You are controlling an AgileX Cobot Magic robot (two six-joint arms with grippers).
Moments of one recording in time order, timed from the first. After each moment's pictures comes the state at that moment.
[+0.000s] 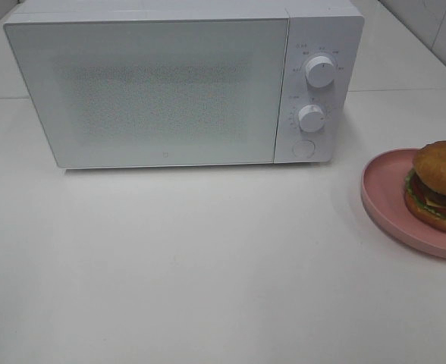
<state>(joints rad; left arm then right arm) 0.01 0.00 -0.50 -0.09 1.04 0.12 0.05 0.00 -0.51 -0.05 1.00 0.05</state>
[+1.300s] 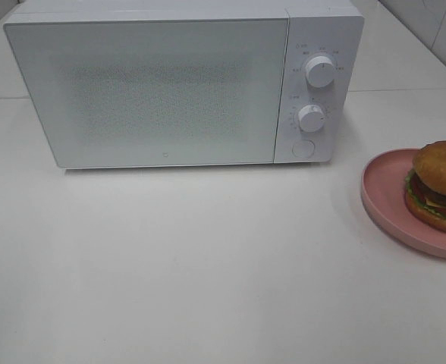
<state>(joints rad) 0.01 0.00 -0.50 -0.09 1.04 0.12 0.05 0.00 -0.51 -0.05 1.00 0.05</state>
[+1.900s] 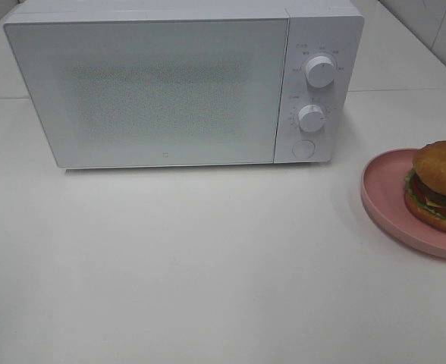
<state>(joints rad) 0.01 0.00 -0.50 -0.09 1.04 0.12 0.05 0.00 -0.51 -0.05 1.00 0.05</state>
